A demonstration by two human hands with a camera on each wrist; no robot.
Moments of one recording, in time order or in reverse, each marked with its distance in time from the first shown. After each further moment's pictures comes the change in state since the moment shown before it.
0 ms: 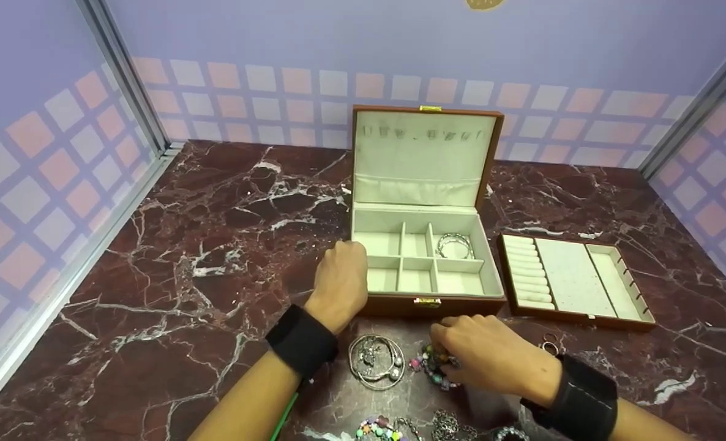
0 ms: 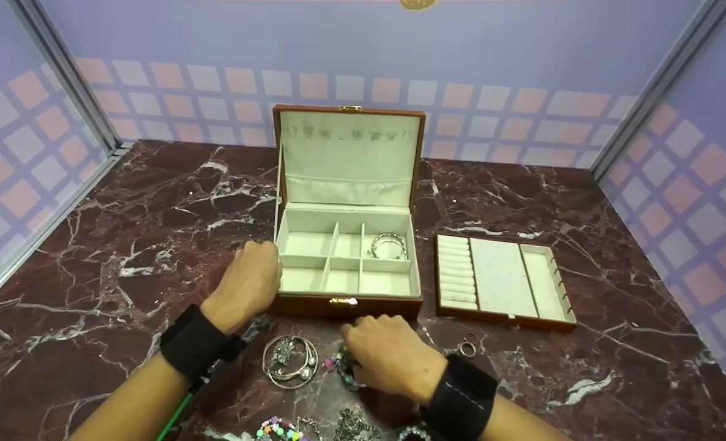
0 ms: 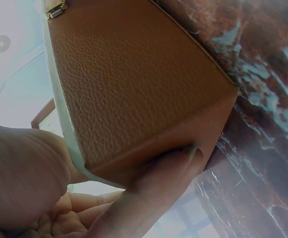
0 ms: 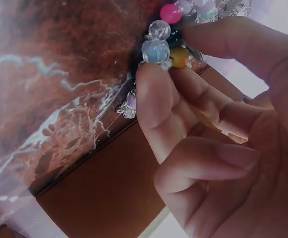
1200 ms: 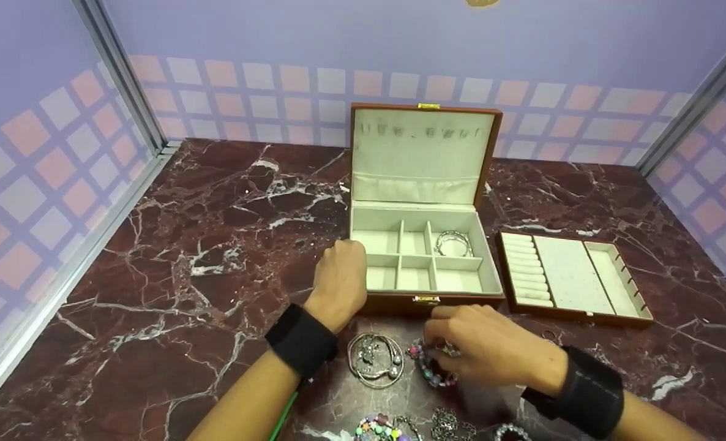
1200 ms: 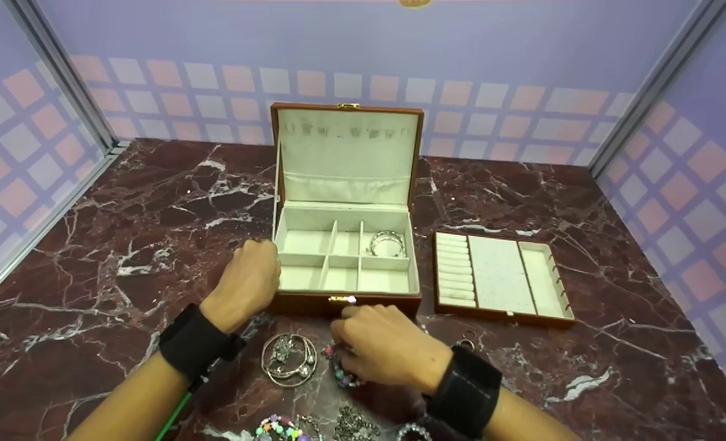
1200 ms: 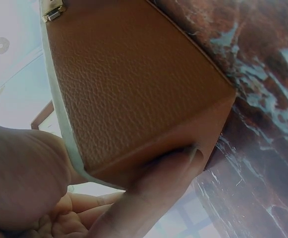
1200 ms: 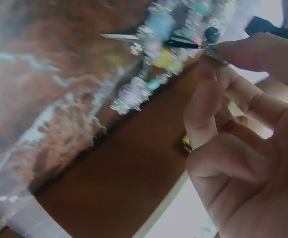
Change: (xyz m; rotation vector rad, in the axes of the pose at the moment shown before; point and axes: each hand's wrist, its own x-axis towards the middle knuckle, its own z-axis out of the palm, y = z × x) left_hand -0.002 0.002 0.001 0.032 0.023 0.004; right_hand 0.001 0.004 -0.008 0.164 0.093 -0.118
